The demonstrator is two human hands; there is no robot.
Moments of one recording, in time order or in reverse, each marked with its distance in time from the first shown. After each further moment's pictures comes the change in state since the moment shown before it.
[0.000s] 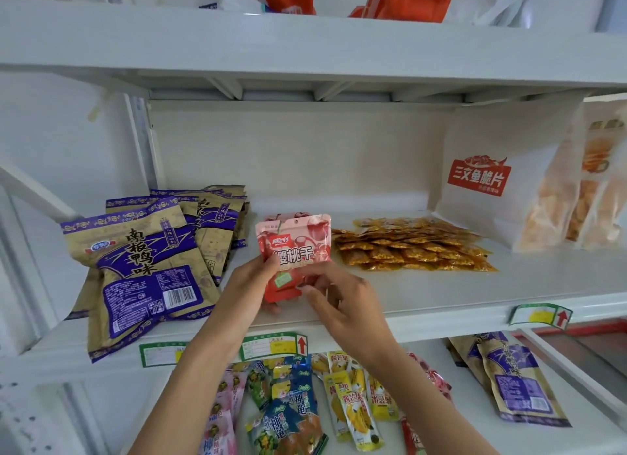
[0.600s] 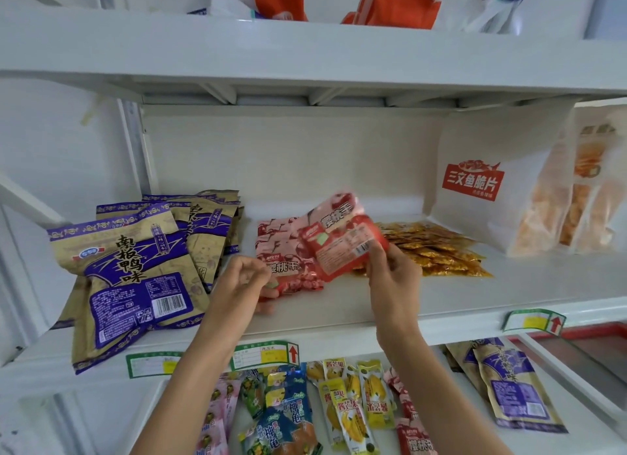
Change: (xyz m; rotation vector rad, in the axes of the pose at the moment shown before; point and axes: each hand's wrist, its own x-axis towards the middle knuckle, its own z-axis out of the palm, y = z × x) left_hand 0.008 -0.009 -0.002 0.035 0.152 -0.054; right_hand 0.021 0.013 -0.039 0.387 0.457 0.488
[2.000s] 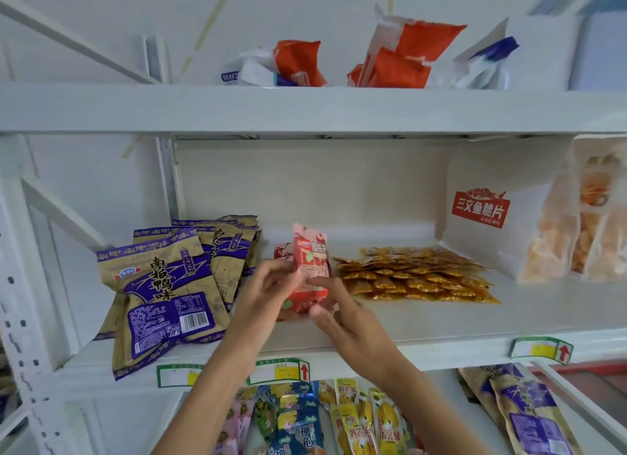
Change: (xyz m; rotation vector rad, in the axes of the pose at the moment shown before) left_hand -0.023 0.036 0.010 -0.039 -0.111 0.157; right_hand -0.028 -0.007 0.010 -0.401 -0.675 -0.402
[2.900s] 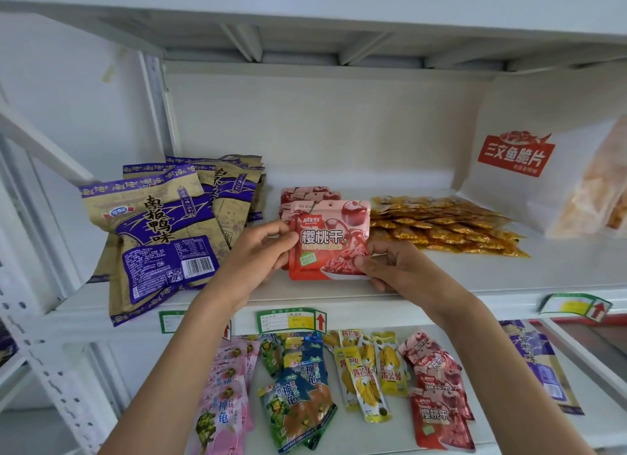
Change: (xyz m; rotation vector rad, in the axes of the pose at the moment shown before) left_hand 0.034 -0.040 -0.040 0.108 -0.158 -0.103; right_hand 0.006 0.033 -0.034 0.409 -0.145 0.390
